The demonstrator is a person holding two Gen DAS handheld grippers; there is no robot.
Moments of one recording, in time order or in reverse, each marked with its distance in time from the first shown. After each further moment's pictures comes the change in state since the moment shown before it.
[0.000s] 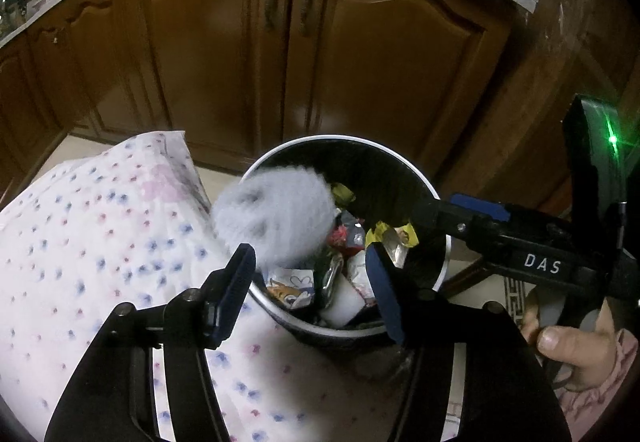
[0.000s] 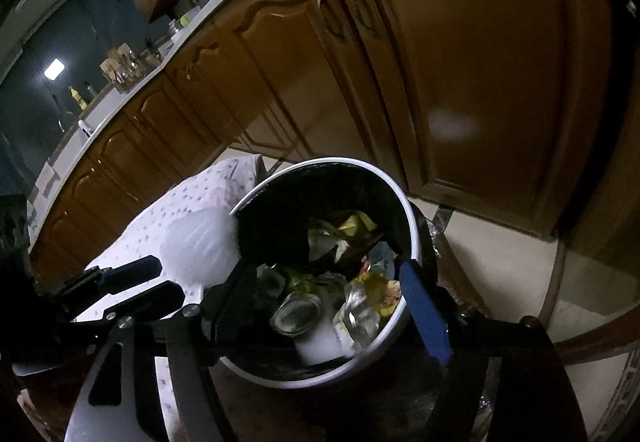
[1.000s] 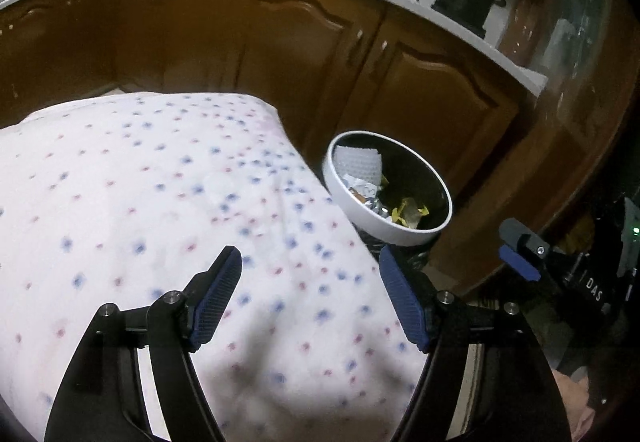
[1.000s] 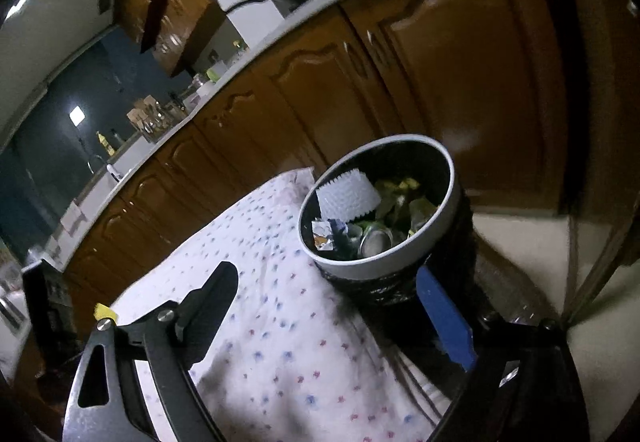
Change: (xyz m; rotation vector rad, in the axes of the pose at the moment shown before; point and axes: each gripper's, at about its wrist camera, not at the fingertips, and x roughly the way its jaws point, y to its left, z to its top) left arm -0.117 0.066 -0.138 -0.292 -0.202 0.011; right arm -0.083 0.068 -0.106 0.058 -0.250 0.041
